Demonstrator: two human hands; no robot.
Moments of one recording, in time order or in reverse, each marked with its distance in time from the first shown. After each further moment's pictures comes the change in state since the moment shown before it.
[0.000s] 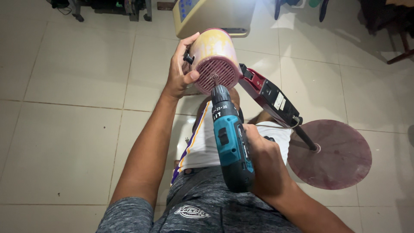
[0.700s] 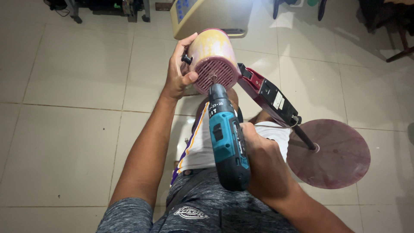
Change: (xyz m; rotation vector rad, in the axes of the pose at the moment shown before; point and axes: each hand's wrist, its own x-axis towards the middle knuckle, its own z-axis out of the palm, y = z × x) left_hand 0.001 0.003 0.003 -0.038 -0.006 -0.037; right_hand 0.005 -0.010 -0.007 0.007 -0.022 0.037
